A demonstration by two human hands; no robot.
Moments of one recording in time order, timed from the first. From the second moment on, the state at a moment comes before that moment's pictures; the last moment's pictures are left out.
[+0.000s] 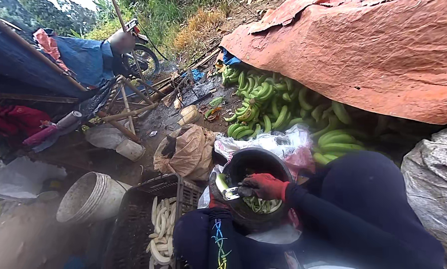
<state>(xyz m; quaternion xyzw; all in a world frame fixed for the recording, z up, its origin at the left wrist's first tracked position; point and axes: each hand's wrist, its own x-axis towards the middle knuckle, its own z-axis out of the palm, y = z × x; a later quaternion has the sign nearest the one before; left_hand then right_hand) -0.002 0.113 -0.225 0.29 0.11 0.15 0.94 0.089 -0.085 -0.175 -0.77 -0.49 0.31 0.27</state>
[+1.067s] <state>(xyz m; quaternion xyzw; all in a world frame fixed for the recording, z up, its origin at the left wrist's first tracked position) -0.022 0.117 -0.238 0.43 0.10 0.24 0.87 0.104 -0.091 -0.191 -0.69 -0.39 0.44 0.43</state>
